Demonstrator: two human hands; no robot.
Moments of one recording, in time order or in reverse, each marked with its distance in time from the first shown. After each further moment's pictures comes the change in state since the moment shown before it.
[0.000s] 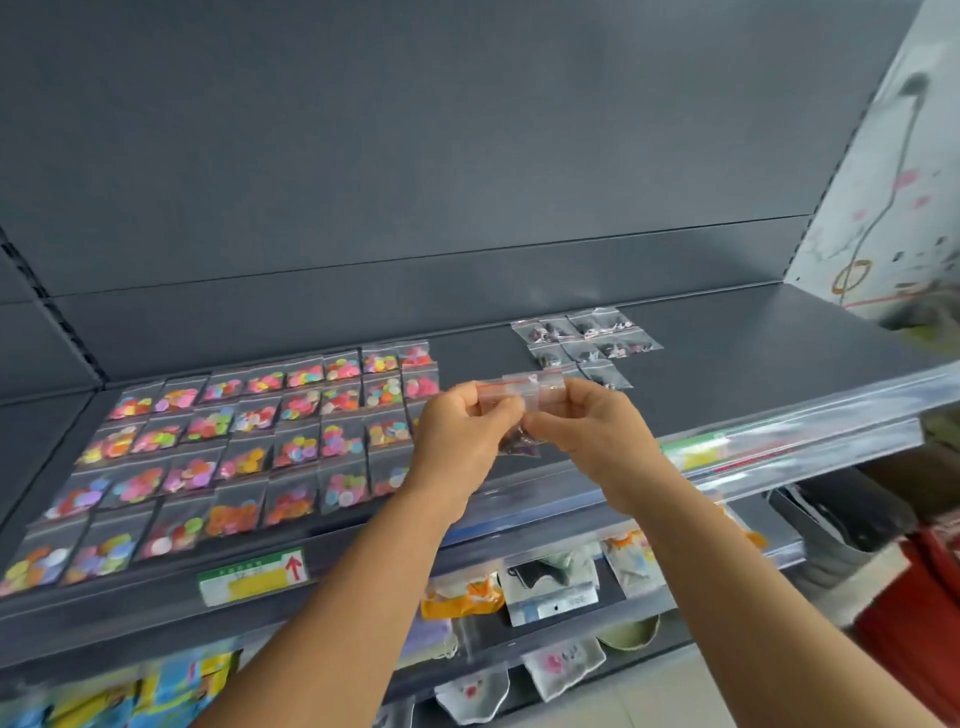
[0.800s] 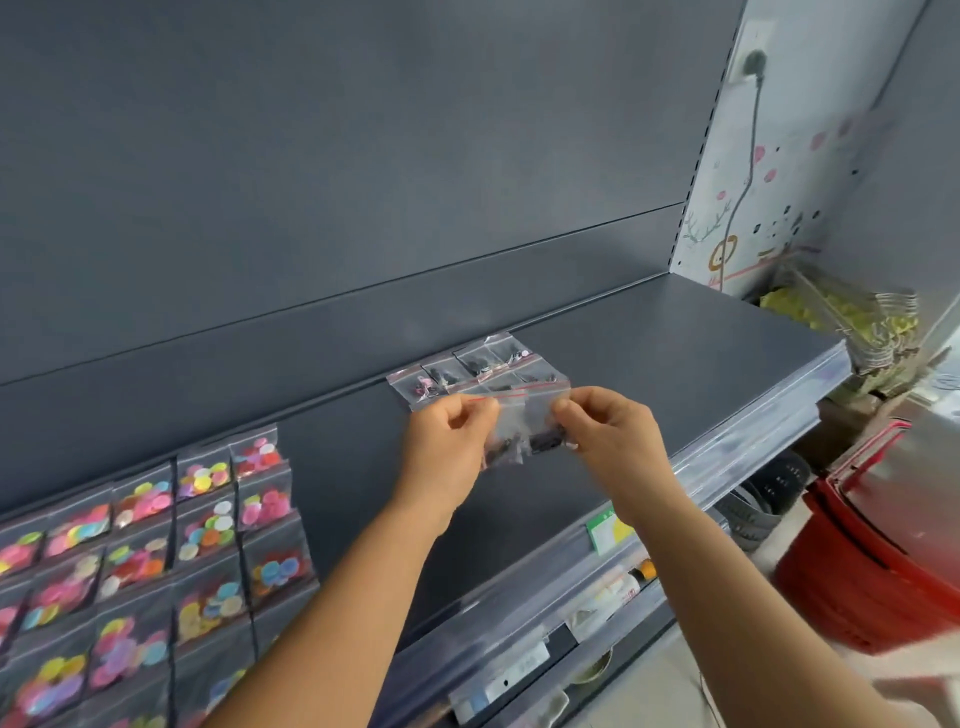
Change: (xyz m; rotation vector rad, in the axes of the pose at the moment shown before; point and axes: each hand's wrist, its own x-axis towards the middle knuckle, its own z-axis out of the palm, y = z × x) left_hand 0.133 -0.015 0.117 0.016 -0.193 0.015; right_hand 0.097 0.043 -0.106 -0.017 0.486 0.018
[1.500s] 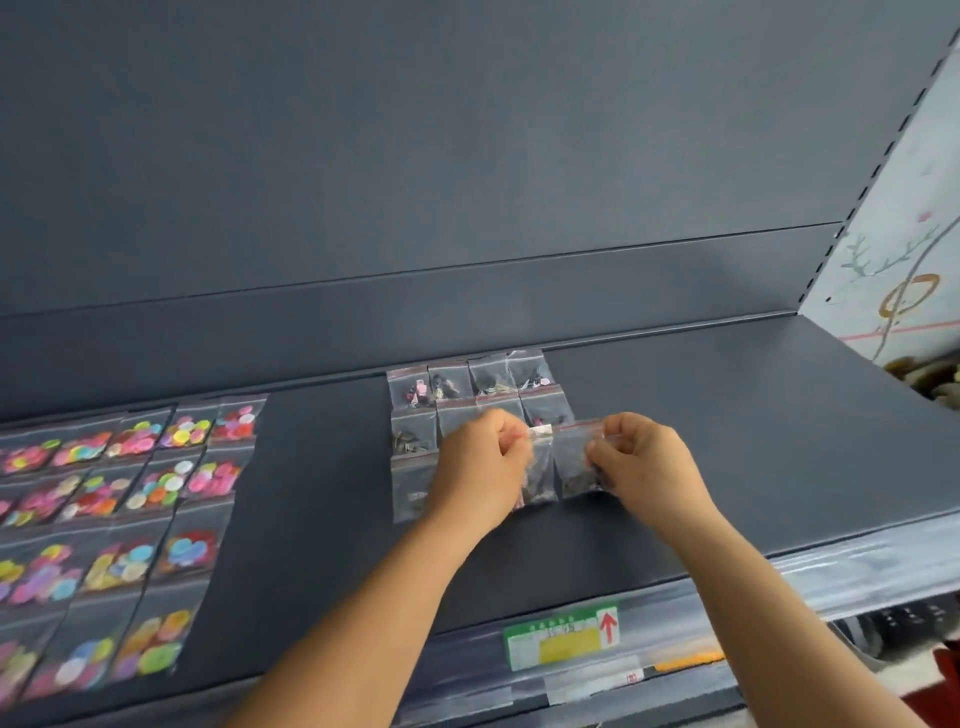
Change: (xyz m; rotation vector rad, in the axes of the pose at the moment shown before) left_hand 0.057 -0.019 0.098 0.519 0.211 -0.027; right_hand 0.143 0.060 -0.052 -0.383 -0.361 -0.057
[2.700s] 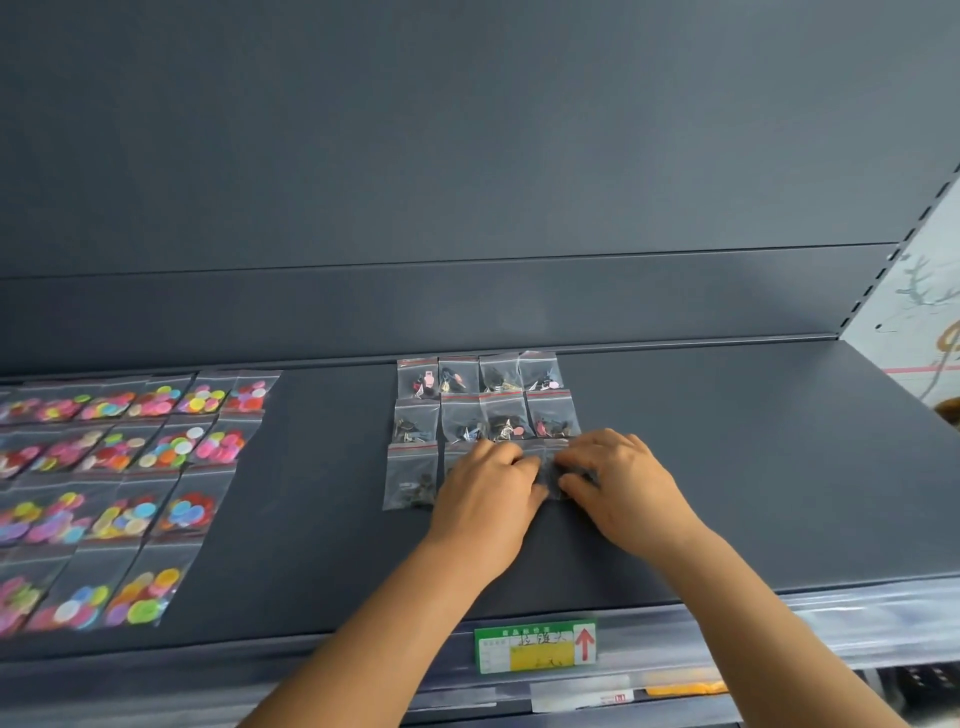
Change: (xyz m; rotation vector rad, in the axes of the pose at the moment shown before) left_hand -0.019 -0.005 0.020 0.606 -0.080 0.270; right_hand 0.005 -0.001 -0.003 -0.552 -0.277 -0.493
